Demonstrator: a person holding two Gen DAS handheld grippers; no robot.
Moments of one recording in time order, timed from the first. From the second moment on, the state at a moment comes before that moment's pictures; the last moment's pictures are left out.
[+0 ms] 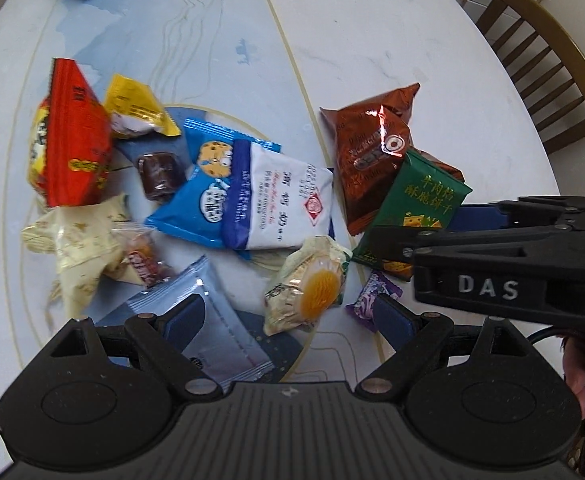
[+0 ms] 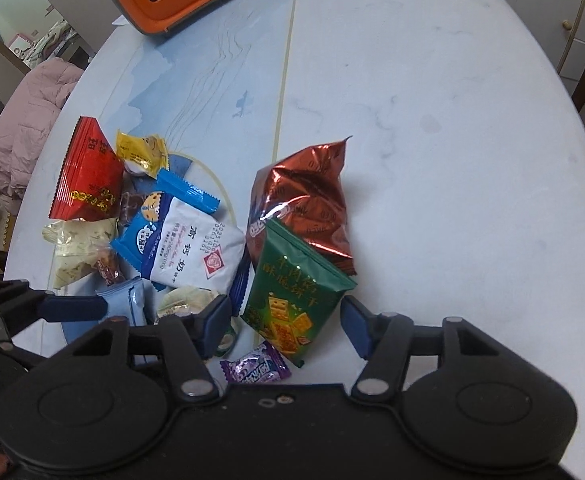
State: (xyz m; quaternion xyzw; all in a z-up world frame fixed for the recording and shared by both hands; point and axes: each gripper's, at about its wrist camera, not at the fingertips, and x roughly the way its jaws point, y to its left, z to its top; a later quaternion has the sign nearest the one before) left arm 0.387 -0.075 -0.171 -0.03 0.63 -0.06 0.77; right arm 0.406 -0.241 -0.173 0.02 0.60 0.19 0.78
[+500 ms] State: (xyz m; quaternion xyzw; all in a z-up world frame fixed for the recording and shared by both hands) left arm 0.400 -0.076 -0.192 -0.07 0.65 -0.07 0.76; right arm 0.404 -0.242 -0.182 0.05 0.60 0.19 0.77
